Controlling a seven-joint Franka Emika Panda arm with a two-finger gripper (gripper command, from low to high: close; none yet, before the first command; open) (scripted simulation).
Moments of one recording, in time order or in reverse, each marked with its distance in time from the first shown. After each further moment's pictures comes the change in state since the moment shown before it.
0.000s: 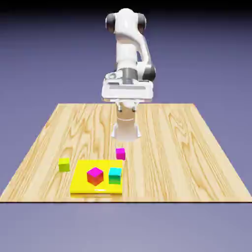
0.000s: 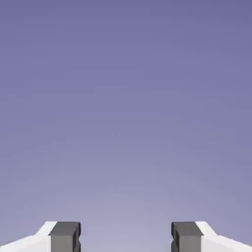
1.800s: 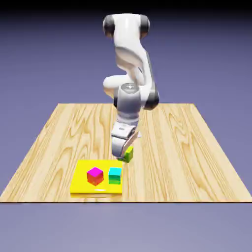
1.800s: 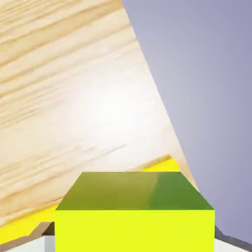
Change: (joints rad) arm 0.109 0.541 -0.177 0.386 -0.089 -0.622 -1.011
